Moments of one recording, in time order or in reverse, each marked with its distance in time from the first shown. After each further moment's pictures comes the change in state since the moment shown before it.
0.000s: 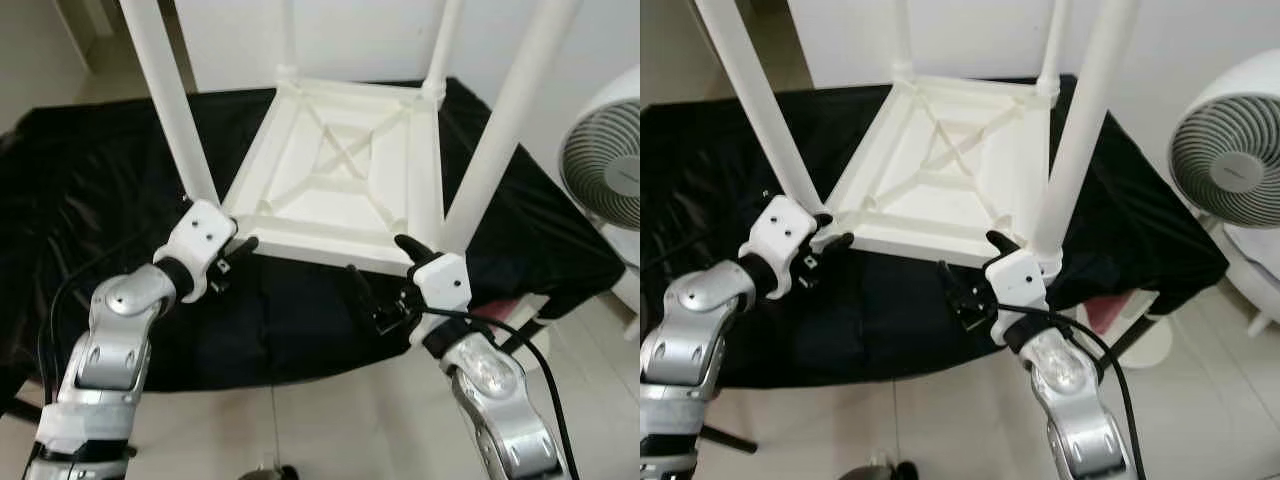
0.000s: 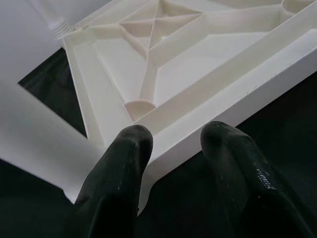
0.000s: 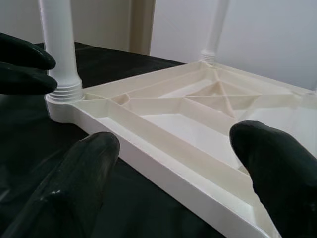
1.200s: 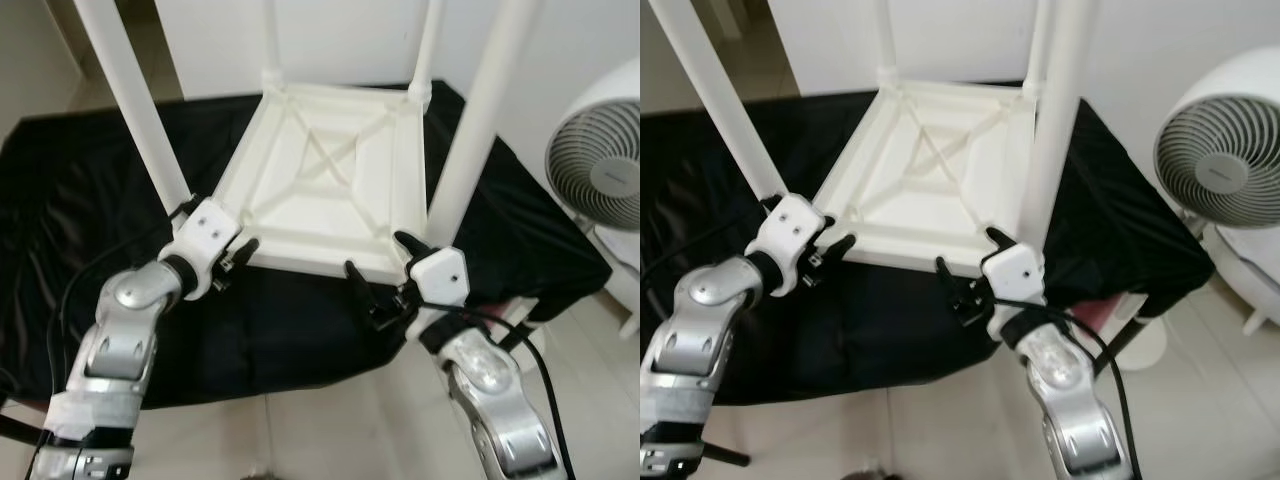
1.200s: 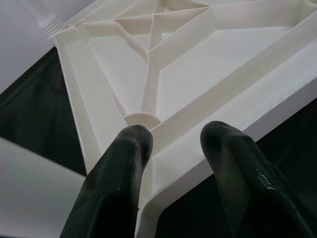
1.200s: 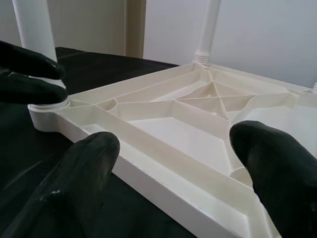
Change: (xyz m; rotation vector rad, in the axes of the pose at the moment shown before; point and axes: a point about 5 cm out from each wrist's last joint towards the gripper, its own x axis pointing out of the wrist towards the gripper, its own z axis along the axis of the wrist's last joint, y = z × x) left arm 0.007 0.006 -0.005 0.004 0.047 0.005; right arm 0.004 0.006 0.000 0.023 -0.004 0.005
